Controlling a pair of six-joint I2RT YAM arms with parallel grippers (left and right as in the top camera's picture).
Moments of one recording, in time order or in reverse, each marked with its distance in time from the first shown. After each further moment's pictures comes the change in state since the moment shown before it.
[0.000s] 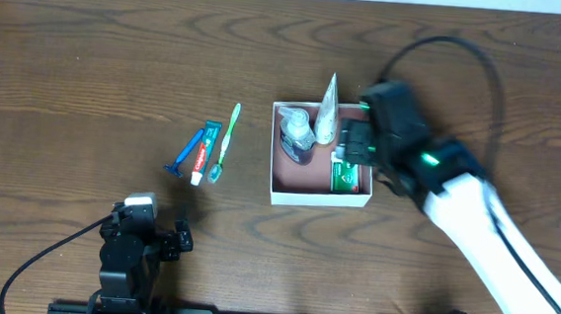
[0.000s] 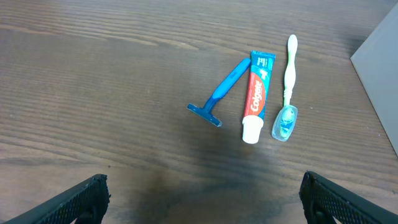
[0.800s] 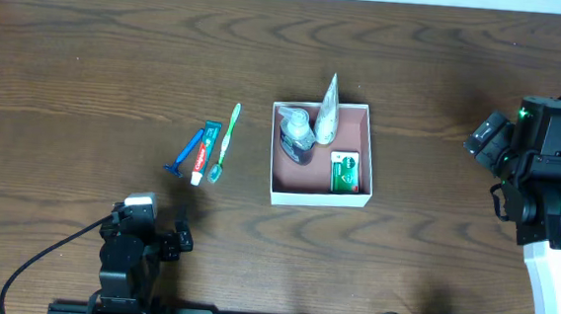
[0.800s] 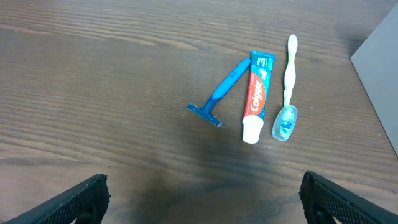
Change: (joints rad) left arm 0.000 0.000 0.000 0.000 0.000 0.000; right arm -0.501 -0.241 0.002 -0.164 0.223 -0.010
